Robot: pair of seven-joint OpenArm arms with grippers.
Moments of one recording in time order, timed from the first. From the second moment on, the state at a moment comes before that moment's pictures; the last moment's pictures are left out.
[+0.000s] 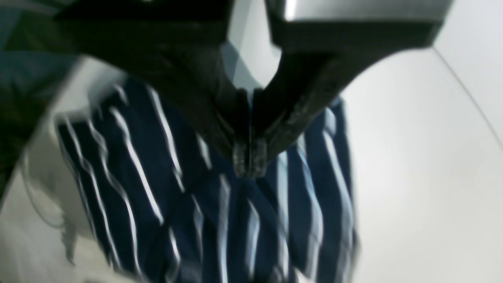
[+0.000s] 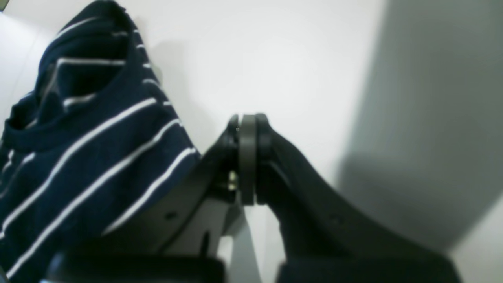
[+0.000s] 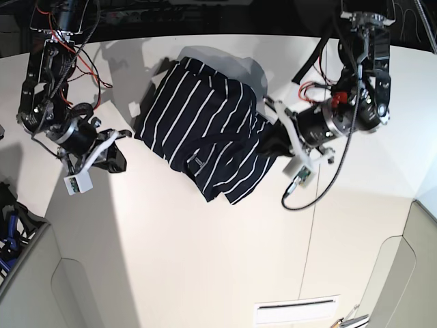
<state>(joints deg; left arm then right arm) 9.6 -14.3 -0.1 109.2 -33.3 -31.3 54.9 -1.6 9.3 14.6 93.4 28.3 31.4 -53.1</state>
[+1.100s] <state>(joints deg) -1.0 -7.9 -0.1 81.2 -28.0 -31.6 47.4 -2.1 9.2 9.2 87.9 35.6 31.4 -56.3</state>
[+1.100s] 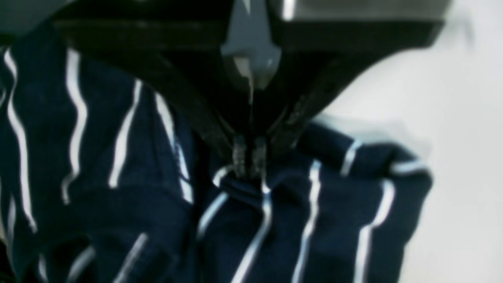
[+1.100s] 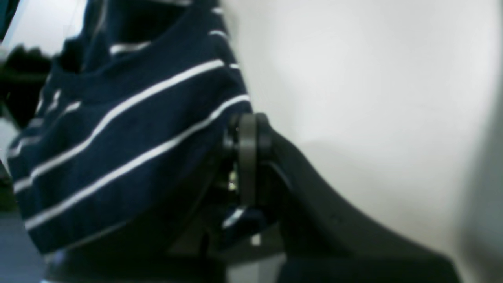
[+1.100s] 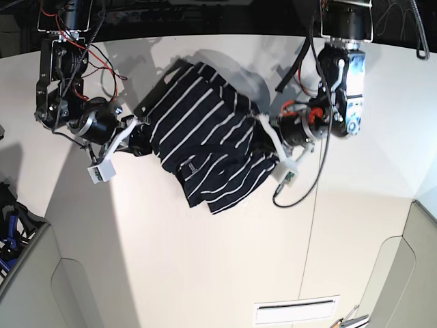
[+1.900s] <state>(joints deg) -12.0 -8.1 -0.2 73.1 -22.2 -31.3 45.0 -7.5 -0.5 9.2 87.9 39.1 32.1 -58.2</state>
